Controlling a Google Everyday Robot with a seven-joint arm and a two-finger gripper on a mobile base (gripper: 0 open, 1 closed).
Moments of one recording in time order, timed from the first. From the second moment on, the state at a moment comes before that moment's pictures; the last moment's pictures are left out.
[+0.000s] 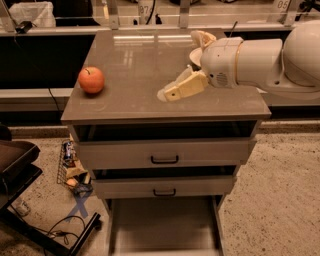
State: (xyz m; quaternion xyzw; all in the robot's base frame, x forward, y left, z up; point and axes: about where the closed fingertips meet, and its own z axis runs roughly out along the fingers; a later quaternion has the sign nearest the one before) arm 0.580 -0.042 0.976 -0.49 0.62 0.20 0.57
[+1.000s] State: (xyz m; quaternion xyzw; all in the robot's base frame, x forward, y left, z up) arm 0.684 0.080 0.949 -0.46 0.61 0.28 0.58
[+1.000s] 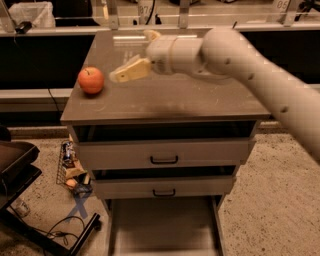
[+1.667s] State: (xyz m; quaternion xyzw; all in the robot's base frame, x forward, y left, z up) arm 0.706 0.164 0.916 -0.48 0.59 0.31 0.56
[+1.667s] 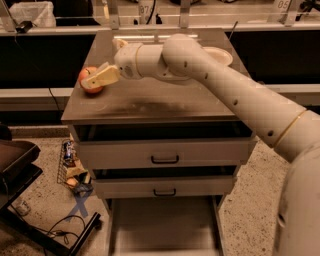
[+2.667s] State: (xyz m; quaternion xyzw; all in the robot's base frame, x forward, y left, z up) arm 0.710 0.231 0.846 -0.49 0.60 0.36 0.52
